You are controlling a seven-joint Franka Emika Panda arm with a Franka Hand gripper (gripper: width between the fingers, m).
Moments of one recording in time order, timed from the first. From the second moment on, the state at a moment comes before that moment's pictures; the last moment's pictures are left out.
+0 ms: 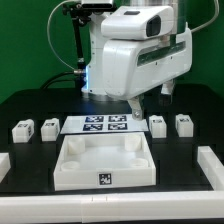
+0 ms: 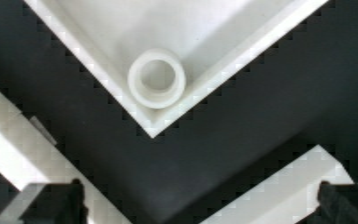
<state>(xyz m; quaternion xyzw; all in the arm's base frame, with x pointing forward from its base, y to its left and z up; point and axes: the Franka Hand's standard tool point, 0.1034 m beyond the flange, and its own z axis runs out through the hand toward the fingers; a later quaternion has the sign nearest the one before) 0.567 0.056 0.116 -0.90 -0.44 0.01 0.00</state>
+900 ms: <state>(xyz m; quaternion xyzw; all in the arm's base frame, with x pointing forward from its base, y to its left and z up) 0.566 0.056 0.114 -0.89 -0.45 0.01 0.00</state>
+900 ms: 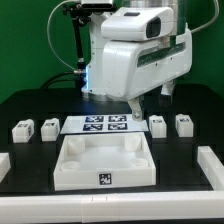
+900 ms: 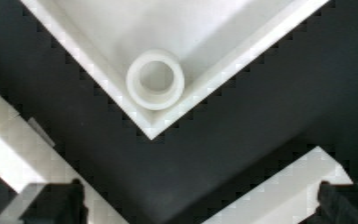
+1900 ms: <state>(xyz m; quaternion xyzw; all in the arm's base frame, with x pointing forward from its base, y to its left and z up) 0.434 -0.040 0.013 -0.67 -0.74 0.00 0.03</state>
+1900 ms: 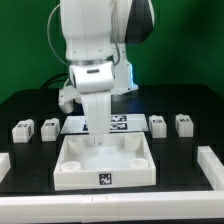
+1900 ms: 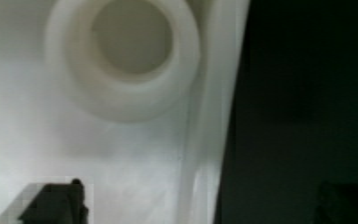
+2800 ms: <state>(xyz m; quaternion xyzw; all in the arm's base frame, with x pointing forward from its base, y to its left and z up) 0.437 -0.043 0.011 -0.67 -0.74 0.00 0.03</state>
